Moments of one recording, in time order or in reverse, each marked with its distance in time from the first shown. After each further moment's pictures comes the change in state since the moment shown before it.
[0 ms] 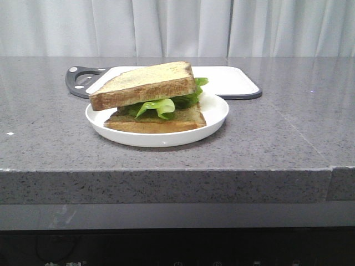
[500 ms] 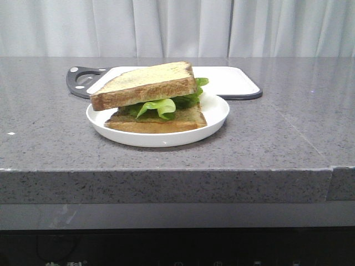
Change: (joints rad) left arm 0.073 -0.443 0.326 0.011 -0.300 0.000; right arm 0.000 0.000 0.000 0.000 0.002 0.000
